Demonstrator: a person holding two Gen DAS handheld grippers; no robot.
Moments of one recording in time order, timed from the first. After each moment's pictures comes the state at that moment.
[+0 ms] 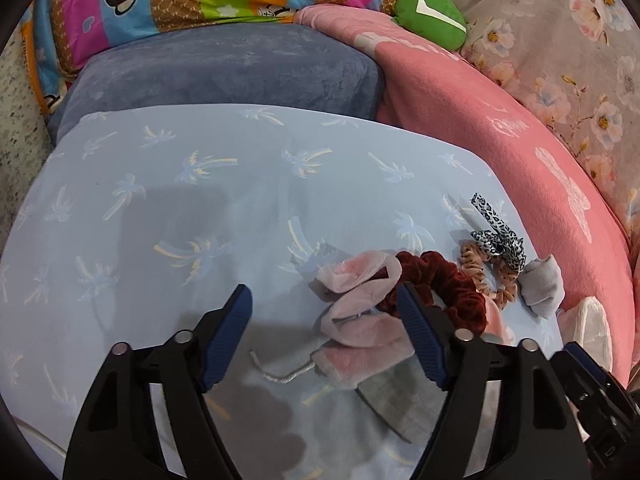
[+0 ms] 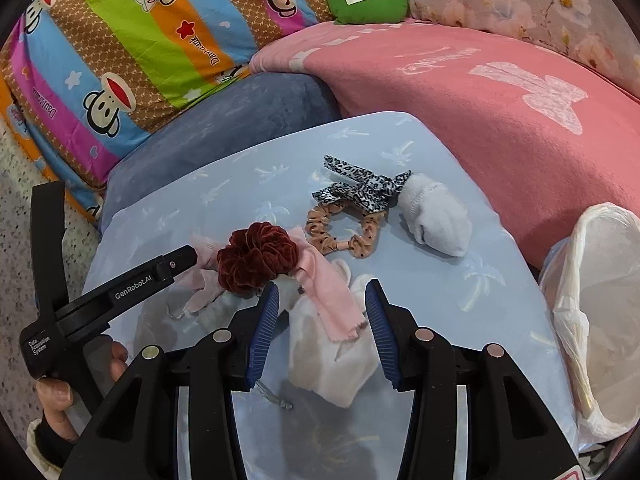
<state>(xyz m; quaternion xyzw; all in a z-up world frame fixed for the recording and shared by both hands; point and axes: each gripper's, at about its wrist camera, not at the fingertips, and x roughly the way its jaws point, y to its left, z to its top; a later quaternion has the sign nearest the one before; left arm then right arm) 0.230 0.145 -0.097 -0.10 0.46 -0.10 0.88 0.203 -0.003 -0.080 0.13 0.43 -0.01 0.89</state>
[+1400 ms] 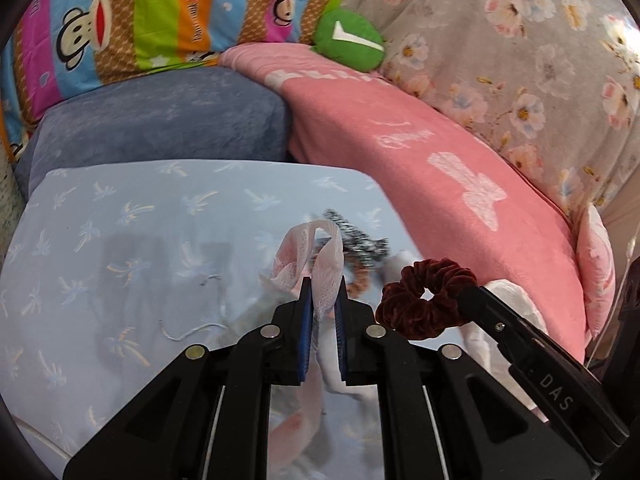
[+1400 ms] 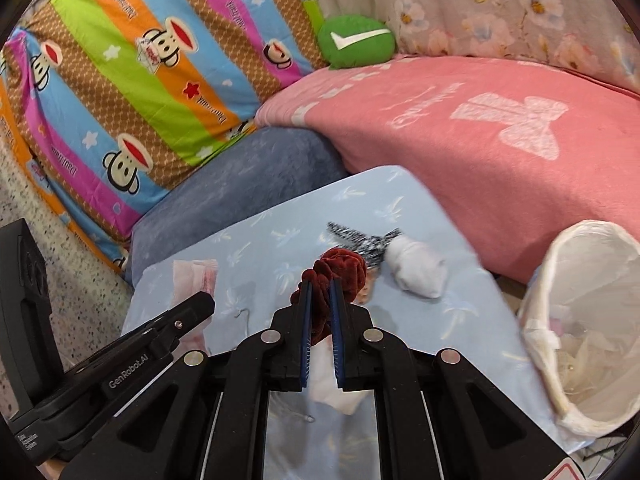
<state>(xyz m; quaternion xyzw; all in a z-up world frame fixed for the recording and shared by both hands) 0.163 0.077 -0.011 -0.09 0.40 -0.20 0.89 0.148 -0.044 -0.010 0.19 0.35 -0.02 0.92</state>
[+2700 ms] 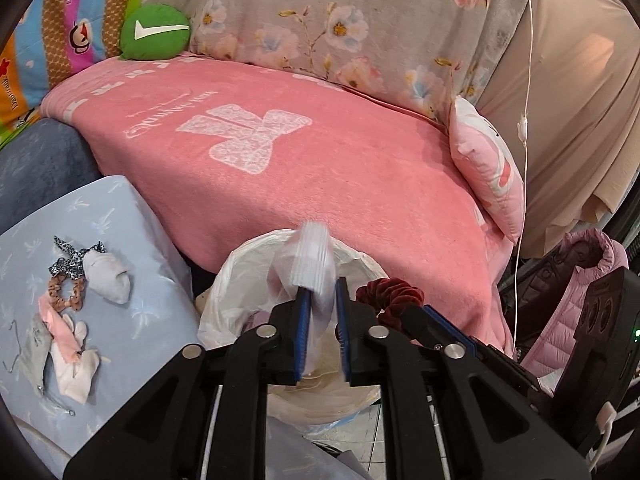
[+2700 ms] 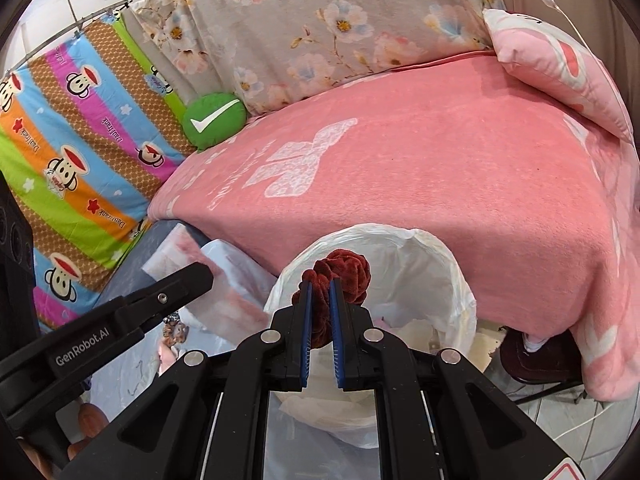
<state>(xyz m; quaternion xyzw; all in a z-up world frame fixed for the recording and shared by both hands) 0.072 -0.161 0.017 0.02 0.39 -0.41 0.82 -0.021 -0.263 -0.014 0.29 0.28 -0.20 0.89</state>
